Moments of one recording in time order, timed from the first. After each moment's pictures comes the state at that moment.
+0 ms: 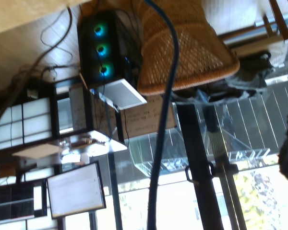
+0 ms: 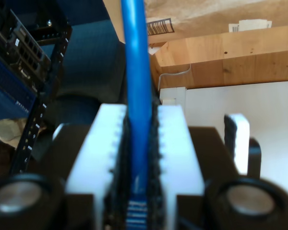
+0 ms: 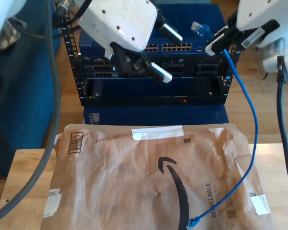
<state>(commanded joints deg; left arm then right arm) -7.4 -11.5 -80.7 -53.8 91.2 -78.5 6.1 -28.6 -73.8 31.3 82.2 115.9</state>
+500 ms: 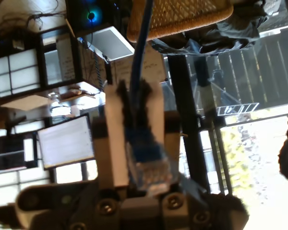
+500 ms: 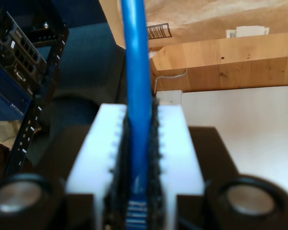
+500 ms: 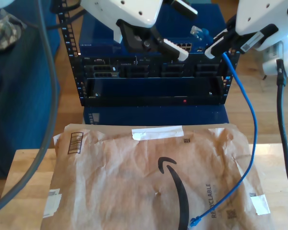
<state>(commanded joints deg) -5.7 -9.9 -82.3 -59.6 93.3 -85.8 6.1 -28.5 -73.7 31.3 82.0 114.2</state>
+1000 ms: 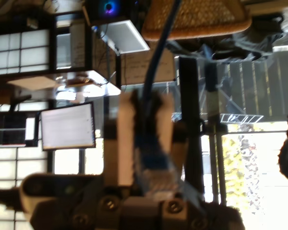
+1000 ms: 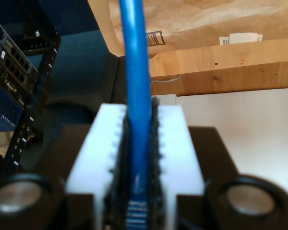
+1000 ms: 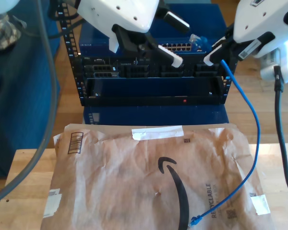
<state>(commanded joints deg) -5.1 -9.0 -82.3 -62.1 97.8 -86.4 6.1 -28.4 -72.1 31.4 82.0 113.9</state>
